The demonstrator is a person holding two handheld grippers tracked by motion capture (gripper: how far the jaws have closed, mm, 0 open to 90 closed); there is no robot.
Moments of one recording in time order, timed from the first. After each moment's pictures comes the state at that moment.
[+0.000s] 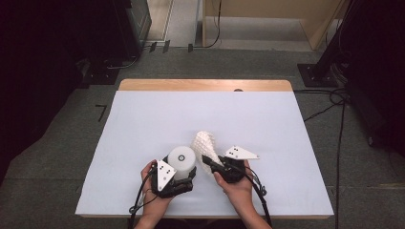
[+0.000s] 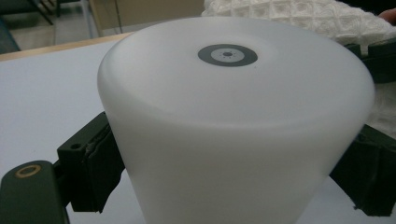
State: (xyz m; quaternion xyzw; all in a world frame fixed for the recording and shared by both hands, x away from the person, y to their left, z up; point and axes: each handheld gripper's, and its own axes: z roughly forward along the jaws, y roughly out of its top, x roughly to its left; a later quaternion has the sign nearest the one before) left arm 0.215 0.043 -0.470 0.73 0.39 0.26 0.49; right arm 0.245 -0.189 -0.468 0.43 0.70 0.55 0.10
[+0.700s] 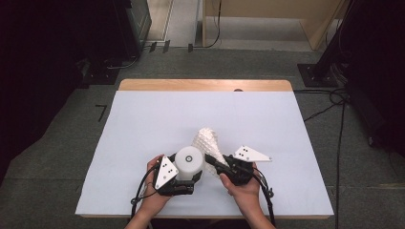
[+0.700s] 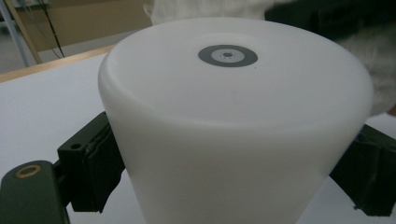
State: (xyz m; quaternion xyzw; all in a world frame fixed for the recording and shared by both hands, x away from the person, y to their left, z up) left arm 0.222 0.043 -0.459 0.76 0.31 0.21 0.54; right arm 0.230 -0.201 -0.441 0.40 0.69 0.60 0.09
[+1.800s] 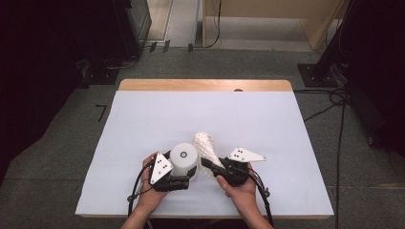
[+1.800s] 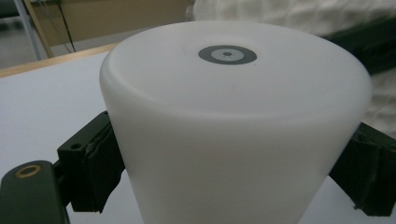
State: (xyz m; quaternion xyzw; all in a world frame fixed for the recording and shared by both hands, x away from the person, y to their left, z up) left arm 0.233 0.053 -0.469 0.76 0.32 0.22 0.53; right arm 0.233 -0.196 -0.451 0.39 0.70 0.60 0.06
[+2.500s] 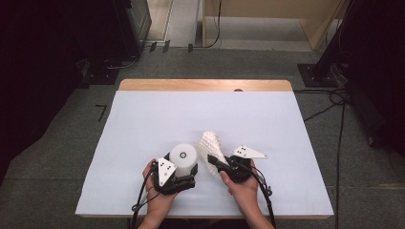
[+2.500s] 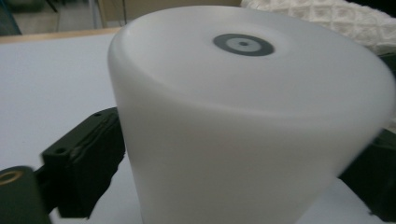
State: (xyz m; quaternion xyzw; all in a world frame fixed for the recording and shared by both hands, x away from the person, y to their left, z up) left arm 0.215 0.030 -0.475 0.71 0.42 0.28 0.49; right arm 0.246 -0.205 -0.473 0.45 0.69 0.56 0.07
